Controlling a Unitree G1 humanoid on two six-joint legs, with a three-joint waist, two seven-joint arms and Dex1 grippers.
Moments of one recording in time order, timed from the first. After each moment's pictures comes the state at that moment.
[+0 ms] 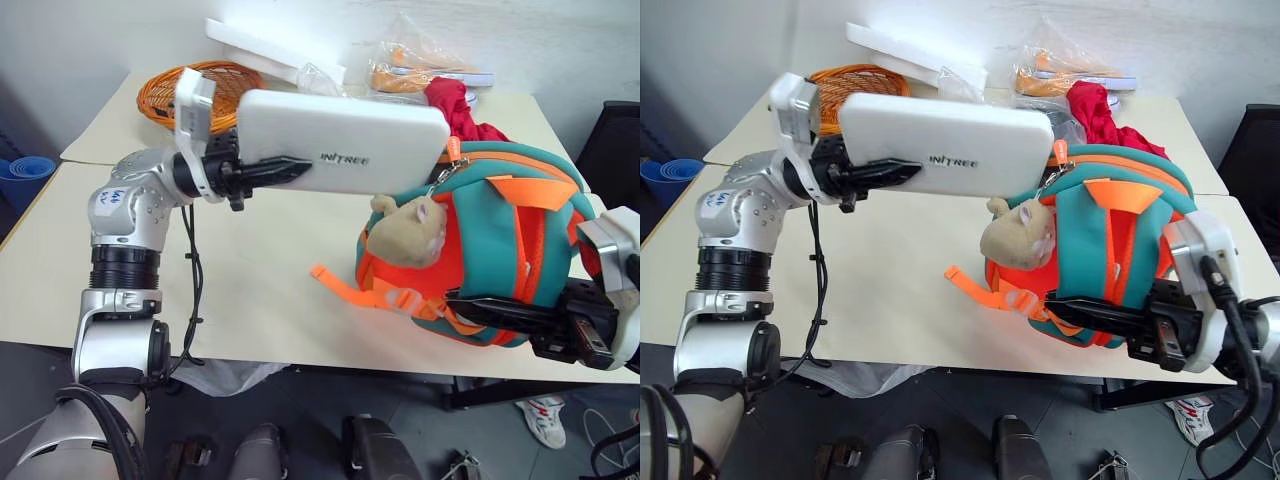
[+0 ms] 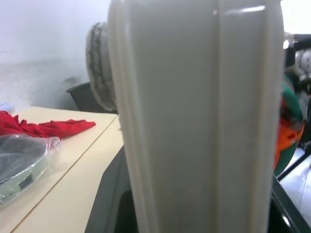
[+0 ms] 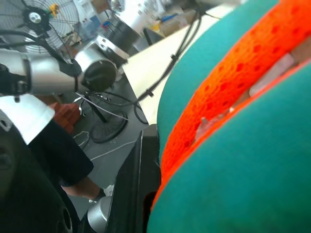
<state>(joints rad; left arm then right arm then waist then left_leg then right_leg) -1.01 0.51 0.06 0.40 -0.53 0.43 -1.32 0.01 -1.04 -0.63 -0.63 1.56 0.98 0.75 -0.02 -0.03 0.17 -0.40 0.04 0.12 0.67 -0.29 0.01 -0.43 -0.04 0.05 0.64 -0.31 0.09</state>
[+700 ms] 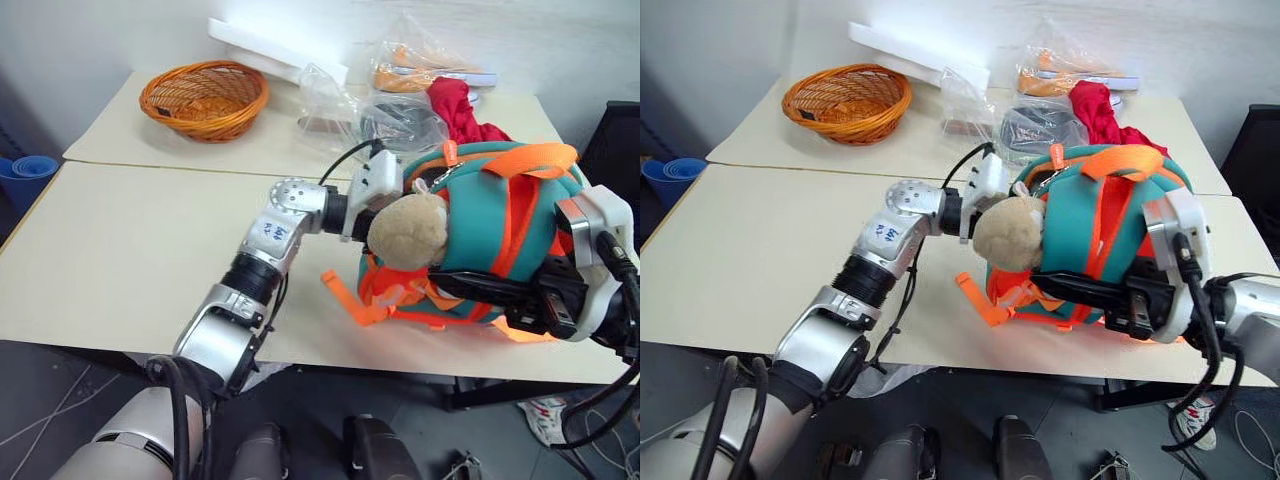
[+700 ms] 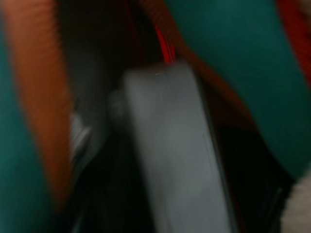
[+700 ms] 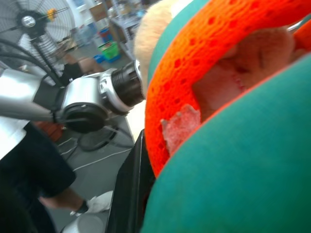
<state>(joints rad) -1.10 0.11 -0.21 0.59 -0.19 0.10 -1.12 -0.15 -0.96 -0.44 -0.59 1.45 0.90 0.67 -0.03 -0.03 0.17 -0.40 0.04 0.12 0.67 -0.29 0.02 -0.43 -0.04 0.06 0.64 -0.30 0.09</state>
